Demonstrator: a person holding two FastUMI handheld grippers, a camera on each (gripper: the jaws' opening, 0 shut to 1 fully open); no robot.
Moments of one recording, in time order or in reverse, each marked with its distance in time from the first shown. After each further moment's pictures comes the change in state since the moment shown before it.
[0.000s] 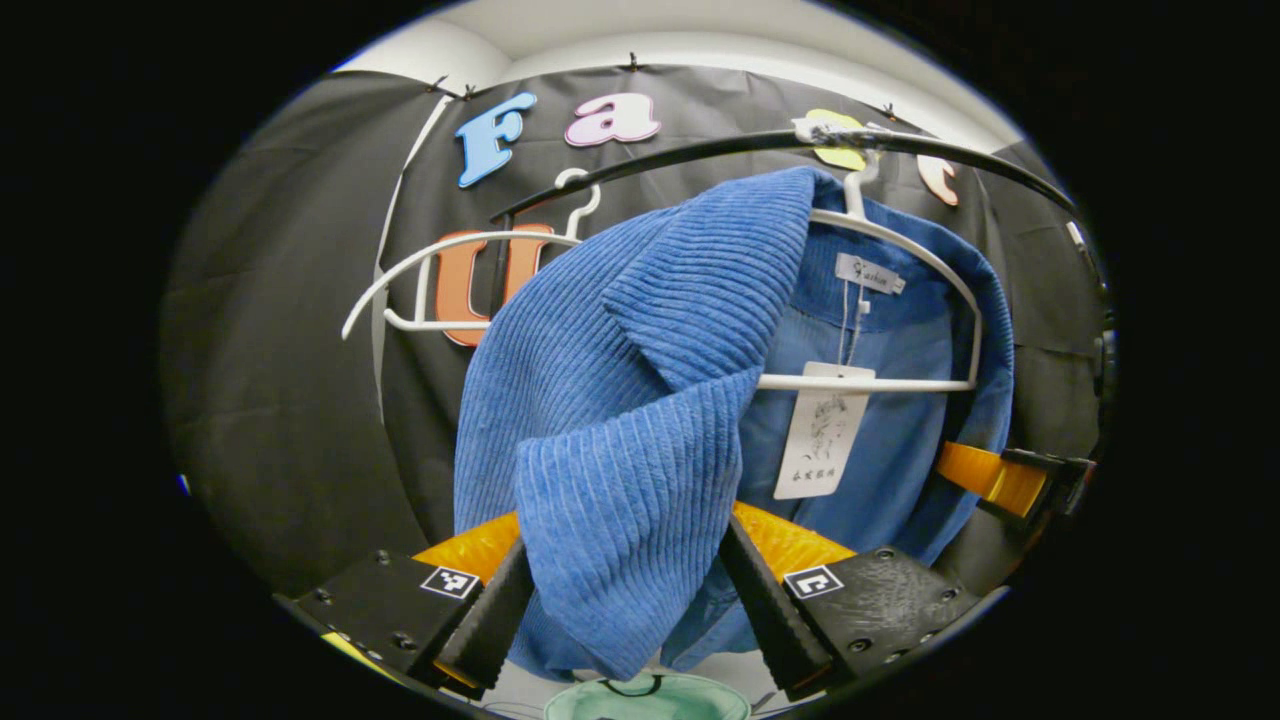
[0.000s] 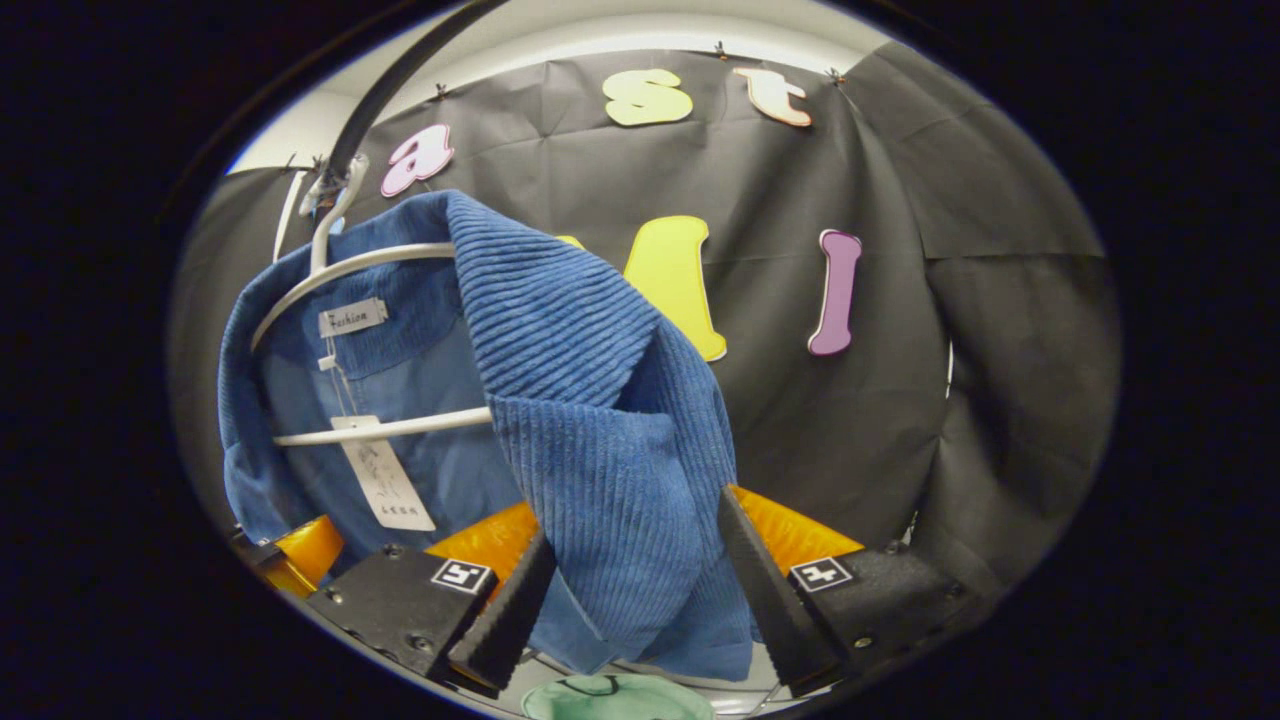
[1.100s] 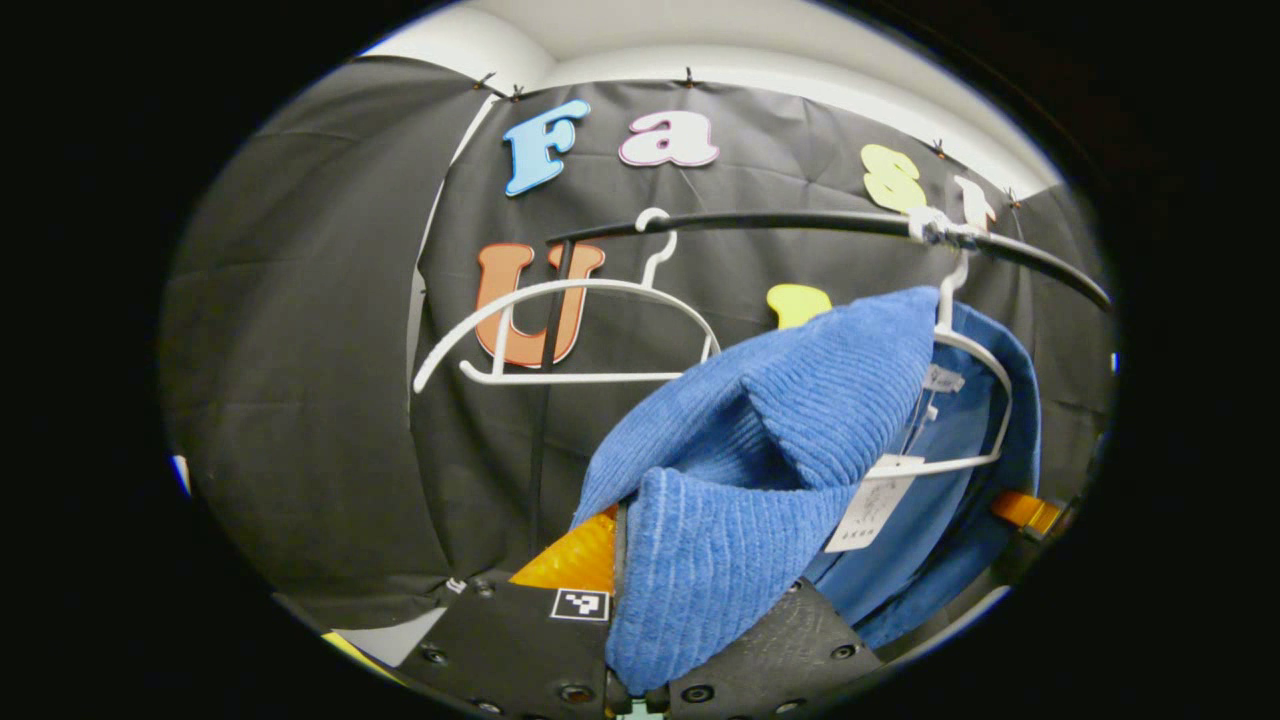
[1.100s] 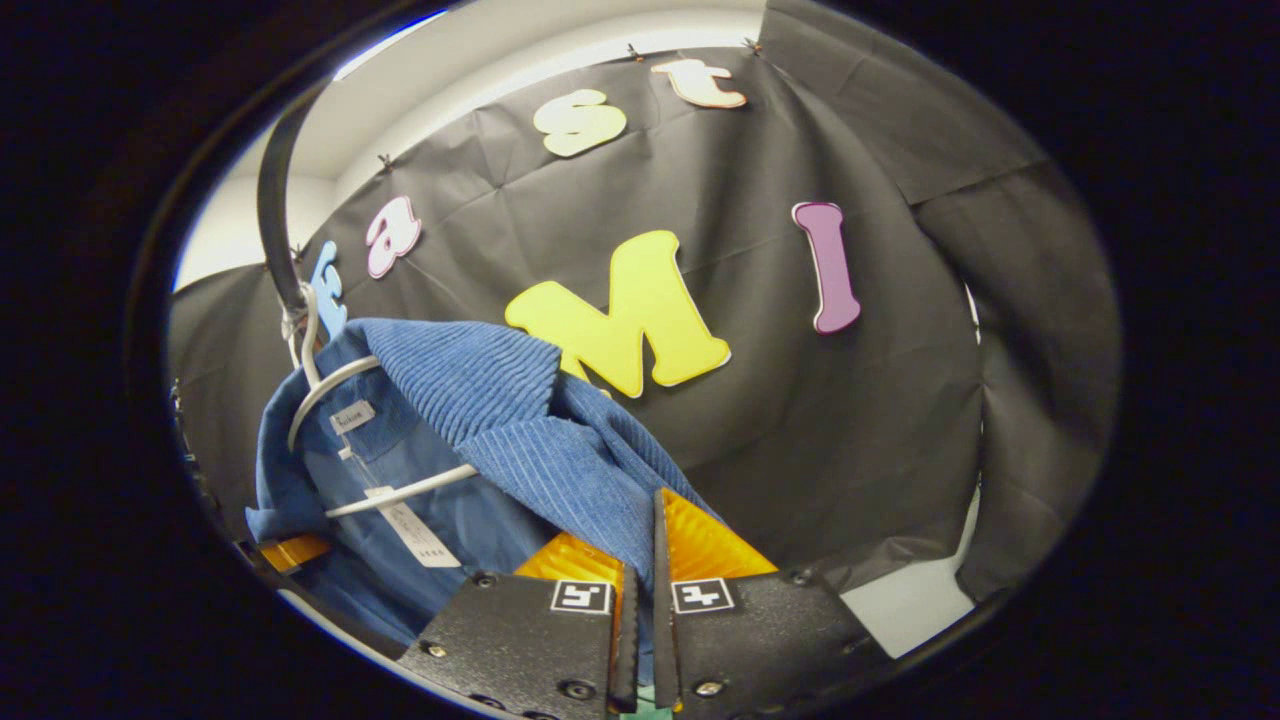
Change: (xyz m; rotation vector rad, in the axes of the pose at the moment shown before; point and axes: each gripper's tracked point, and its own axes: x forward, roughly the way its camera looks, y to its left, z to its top) left arm -0.016 0.051 0.061 -0.109 -0.076 0.019; right arm -0.010 -0.043 0.034 0.235 -0.042 0.137
